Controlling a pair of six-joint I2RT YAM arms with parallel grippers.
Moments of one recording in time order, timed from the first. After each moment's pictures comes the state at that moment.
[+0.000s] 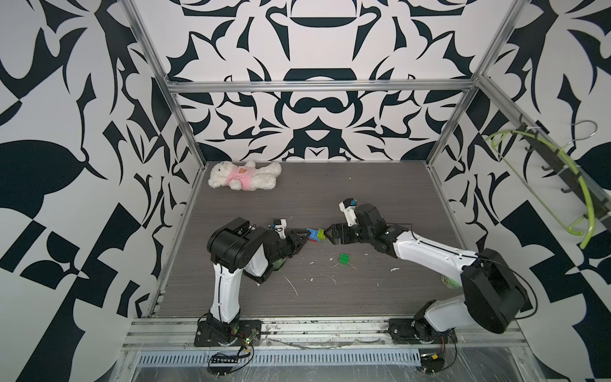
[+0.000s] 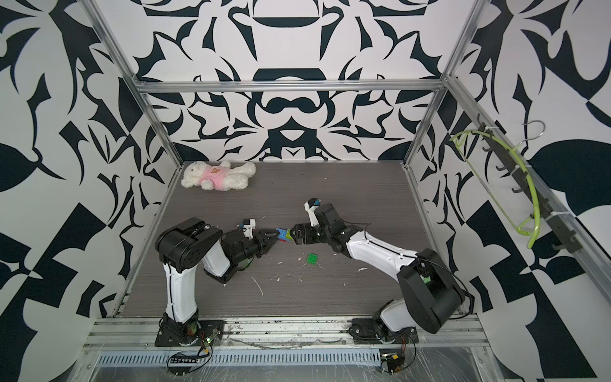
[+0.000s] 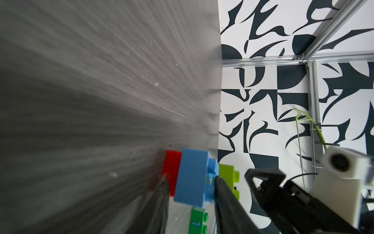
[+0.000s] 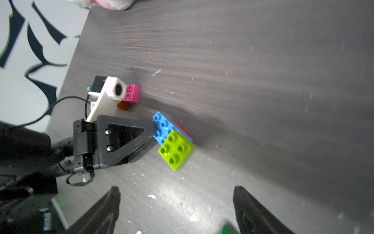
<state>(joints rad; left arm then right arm) -0.54 2.03 0.39 1.36 0.41 -1.37 0.62 1.43 0.73 -0.03 -0.26 0.61</state>
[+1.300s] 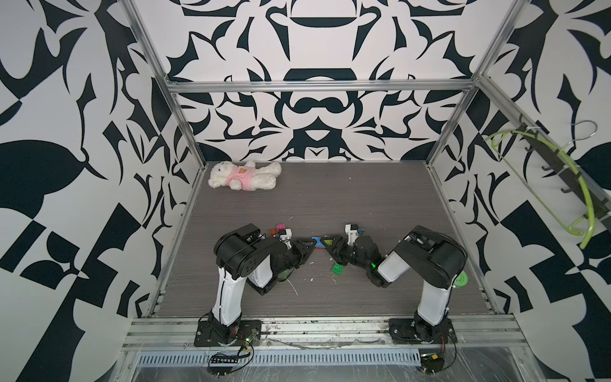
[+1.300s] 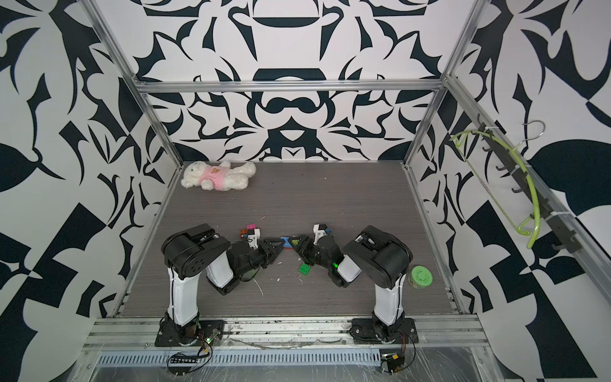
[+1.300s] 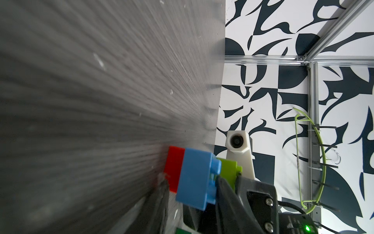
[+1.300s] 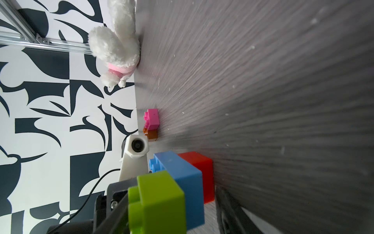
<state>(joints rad) -0.69 2.02 0.32 1.43 0.26 -1.48 0.69 1.87 0.40 1.12 -0.25 1.35</state>
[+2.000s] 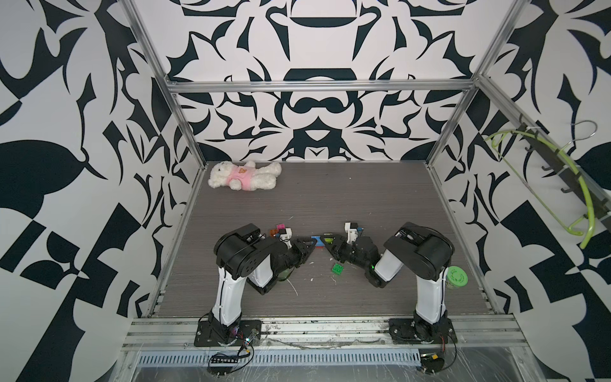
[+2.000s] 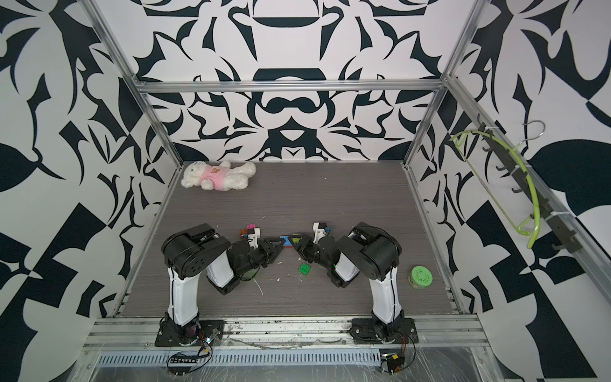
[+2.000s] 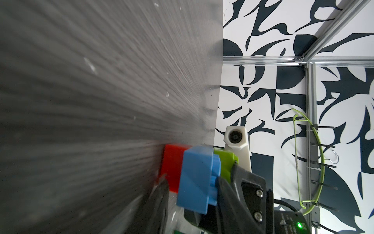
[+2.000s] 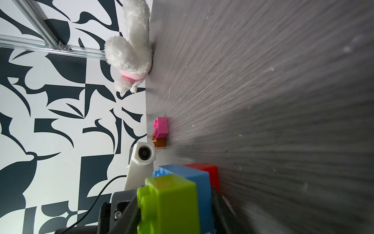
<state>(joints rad) -0.69 2.02 0.33 1.43 0.25 -1.48 0.68 1.97 0.41 1.29 -0.24 1.36</state>
